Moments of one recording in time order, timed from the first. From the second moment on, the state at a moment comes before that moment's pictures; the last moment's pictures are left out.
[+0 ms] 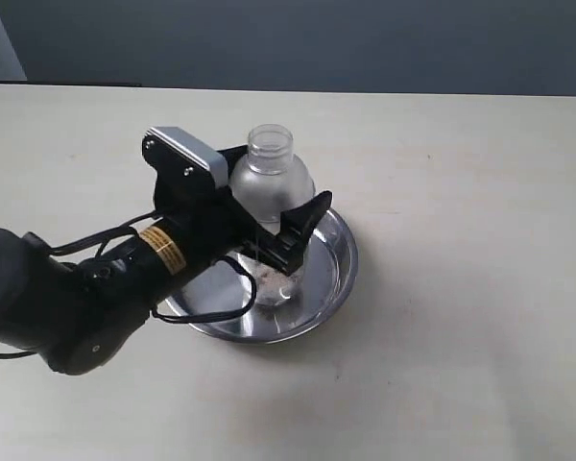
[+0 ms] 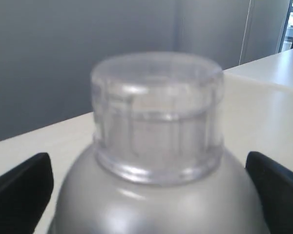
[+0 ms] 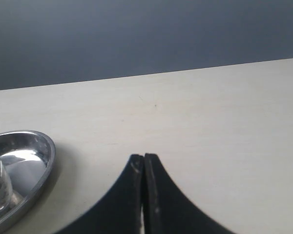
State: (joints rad) left arm -0.59 1.88 -0.56 0.00 -1.20 -0.04; right arm 0.12 0.05 0.00 0.06 0.25 0.12
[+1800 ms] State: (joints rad) left arm -0.34 0.46 -0.38 -0.06 0.08 0.19; right arm 0.12 0.05 0.00 0.06 0.25 0.12
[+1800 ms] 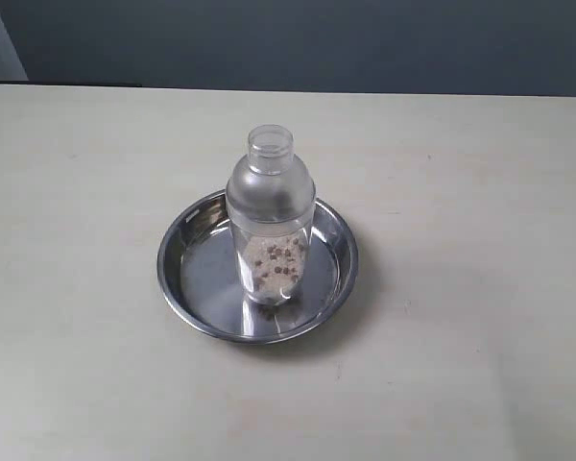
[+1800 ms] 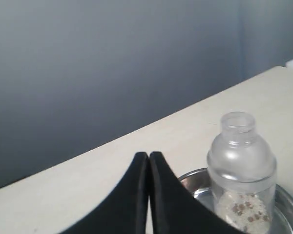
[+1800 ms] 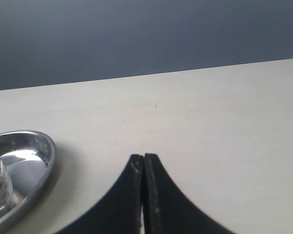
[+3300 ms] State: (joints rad) left arm -0.02 0.07 0.00 -0.07 0.24 -0.02; right arm 0.12 0.05 0.00 0.06 0.25 0.12
